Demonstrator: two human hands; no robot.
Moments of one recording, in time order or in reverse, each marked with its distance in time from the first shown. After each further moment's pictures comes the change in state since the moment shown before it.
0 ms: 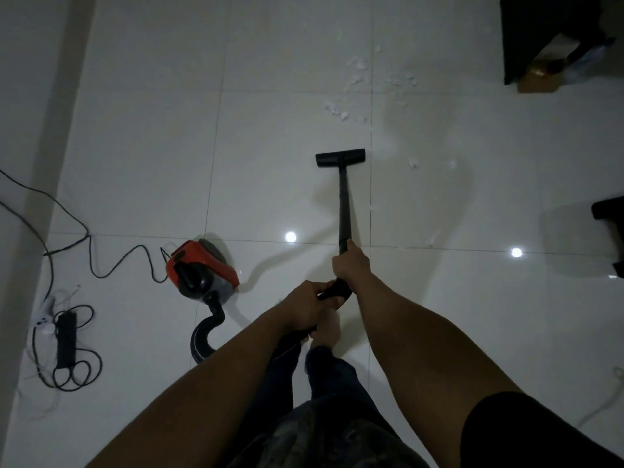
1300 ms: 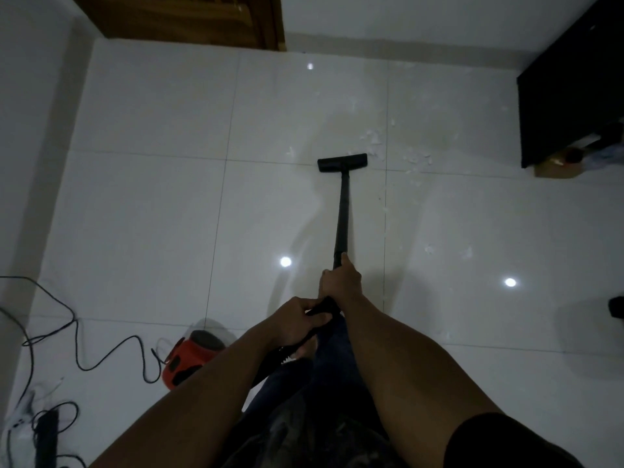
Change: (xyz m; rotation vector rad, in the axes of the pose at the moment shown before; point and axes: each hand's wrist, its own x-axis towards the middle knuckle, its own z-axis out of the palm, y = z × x) left_hand 0.181 0.155 -0.310 -0.096 -0.069 -0.066; right_hand 0.203 -0.321 -0.039 0.033 0.114 0.041
